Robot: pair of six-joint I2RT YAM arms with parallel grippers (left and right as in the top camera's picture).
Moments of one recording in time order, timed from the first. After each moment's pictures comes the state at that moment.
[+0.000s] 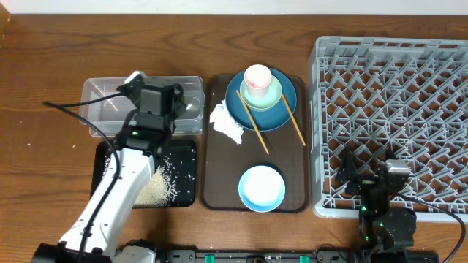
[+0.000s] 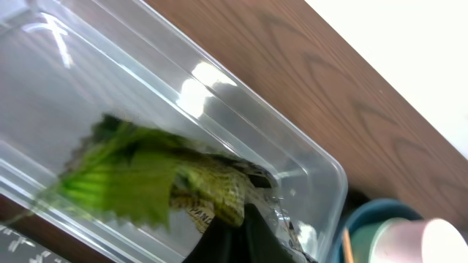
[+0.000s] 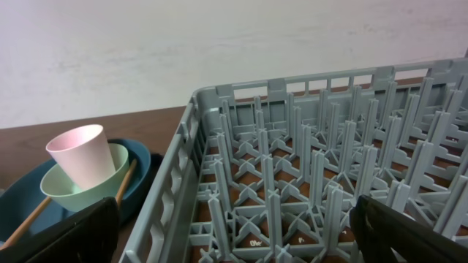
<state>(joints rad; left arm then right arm) -0.19 1.35 0.89 -0.31 -0.27 -0.85 0.07 0.01 0.01 -0.07 0.06 0.17</state>
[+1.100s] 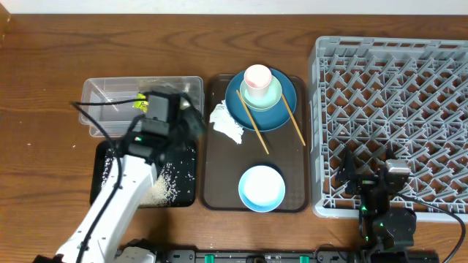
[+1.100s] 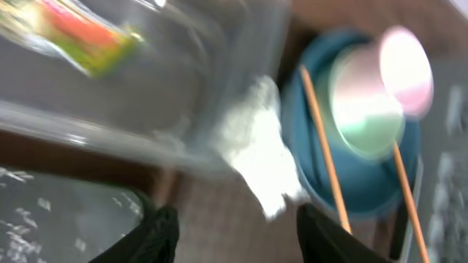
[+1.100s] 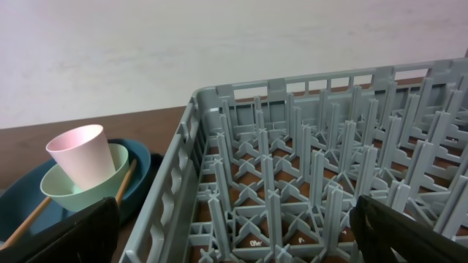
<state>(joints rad) -0.28 1.29 0.89 -0.52 0.09 -0.71 0.07 0.01 0.01 -0.07 0.06 0.17</state>
